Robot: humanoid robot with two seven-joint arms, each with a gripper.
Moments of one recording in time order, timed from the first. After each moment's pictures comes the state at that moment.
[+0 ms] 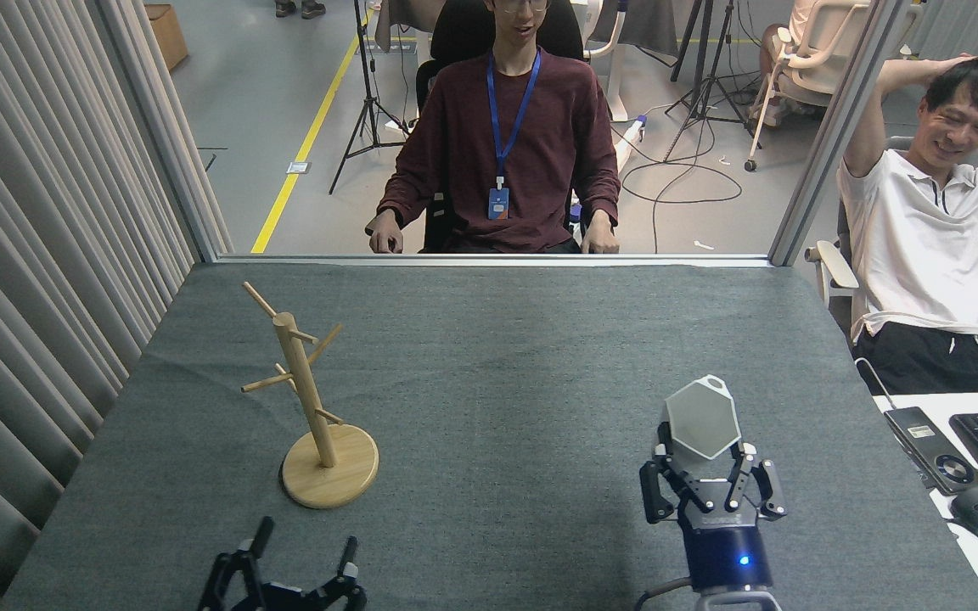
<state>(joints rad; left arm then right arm) 0.24 0.01 -0.07 -1.63 -1.65 -0.18 0.33 -0.04 0.02 0.08 -1.43 1.47 -0.01 -0.39</state>
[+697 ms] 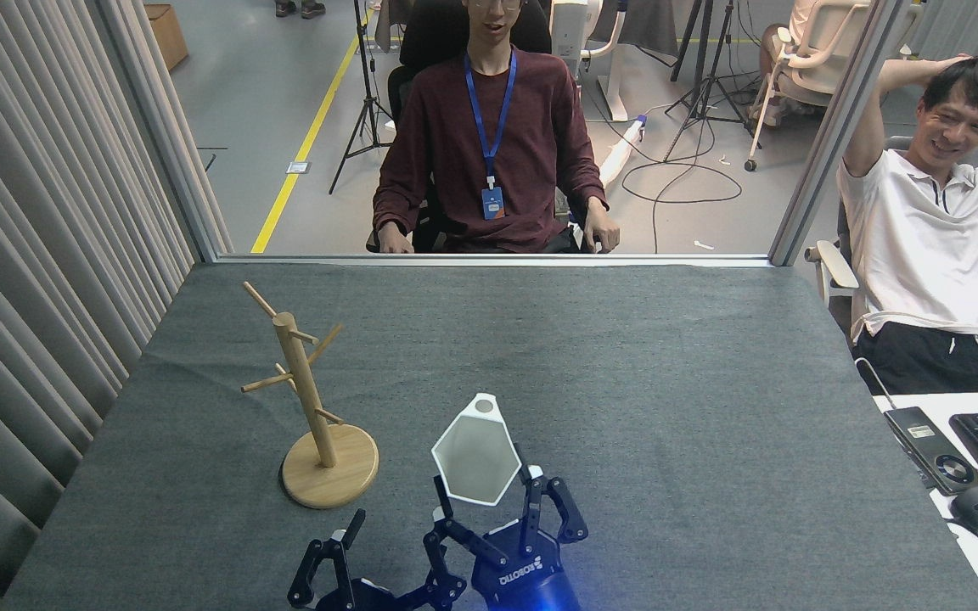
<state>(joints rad) 0.21 -0.04 -0.23 -1.62 -1.79 -0.11 0.33 0.06 0.22 0.43 -1.54 1.77 0.01 -0.39</state>
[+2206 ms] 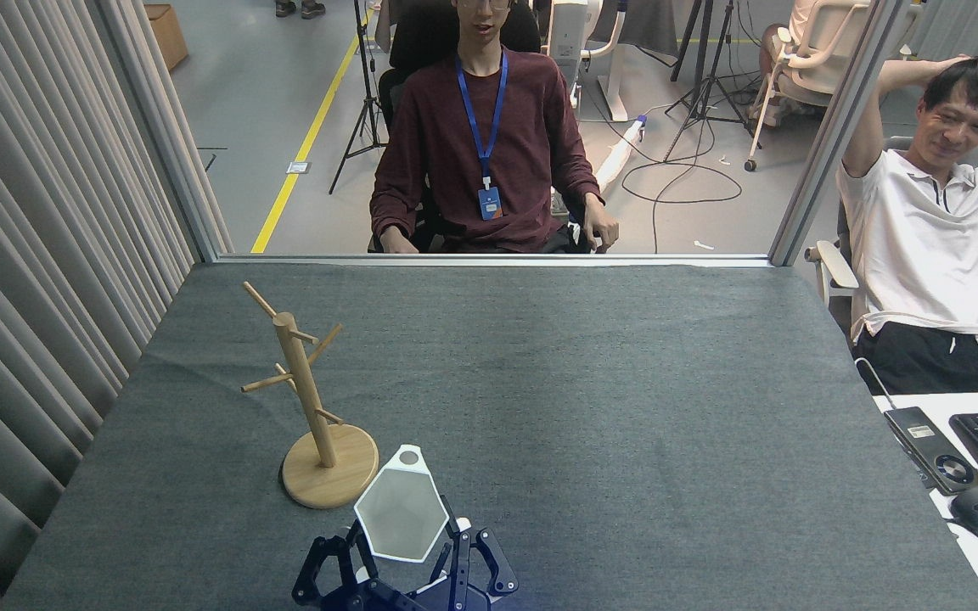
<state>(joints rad) 0.20 -0.04 -0.23 -1.61 -1.78 -0.12 0.35 0.10 0.24 0.63 -1.49 1.67 0.10 -0.40</state>
